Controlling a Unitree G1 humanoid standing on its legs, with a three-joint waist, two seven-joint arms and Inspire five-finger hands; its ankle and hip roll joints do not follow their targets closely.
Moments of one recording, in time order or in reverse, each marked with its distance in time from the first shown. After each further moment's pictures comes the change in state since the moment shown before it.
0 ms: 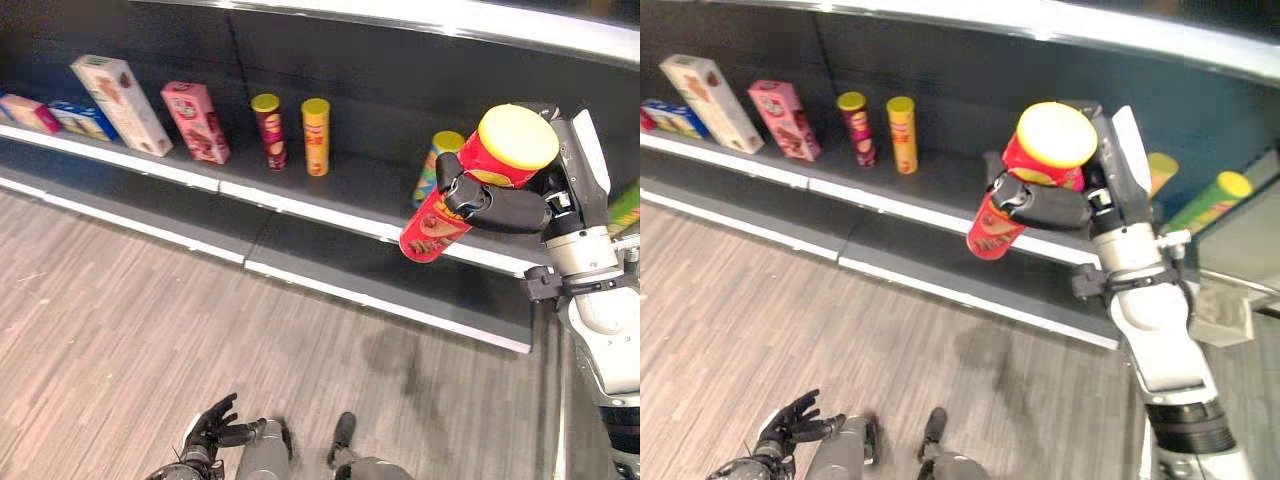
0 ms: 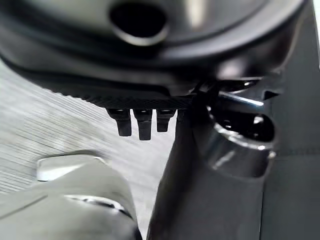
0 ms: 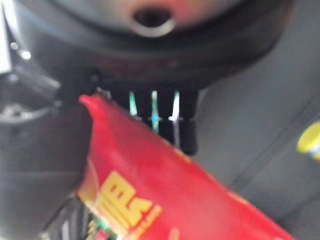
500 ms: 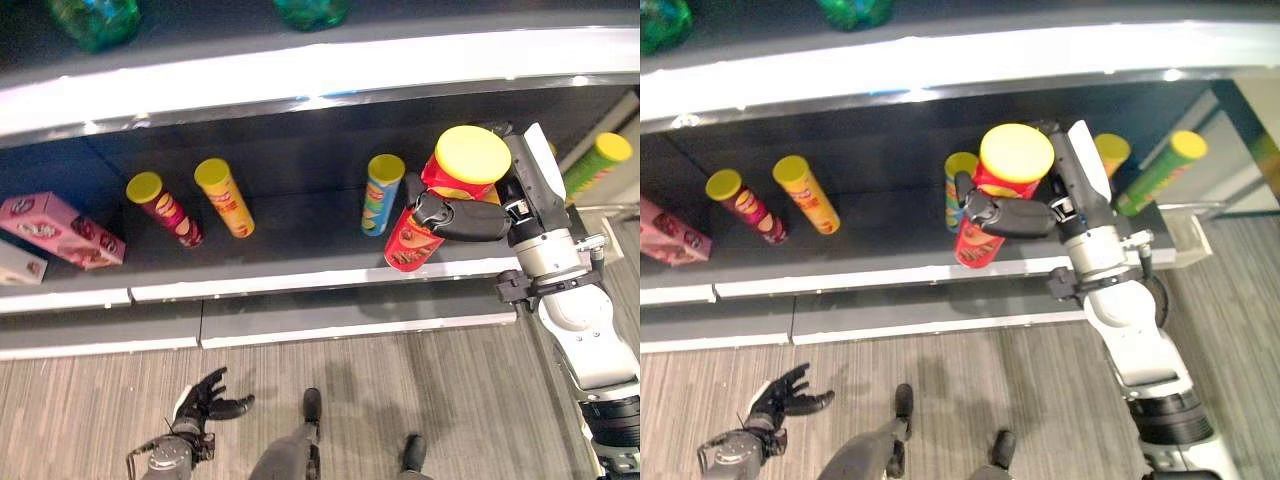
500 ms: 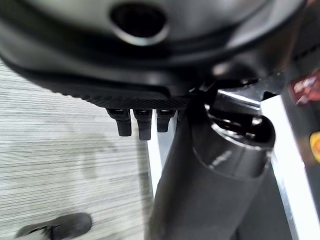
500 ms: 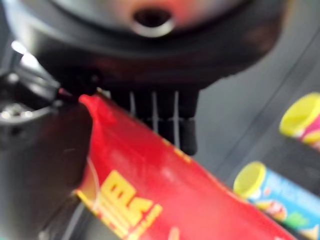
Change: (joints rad) left arm -0.135 0.086 -0.008 0.030 0.002 -0.045 0.030; right arm -0.055 -0.010 0.095 0.013 -0.086 0.029 0.011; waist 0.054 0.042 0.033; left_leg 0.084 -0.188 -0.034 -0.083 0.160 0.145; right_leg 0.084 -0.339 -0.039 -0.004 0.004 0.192
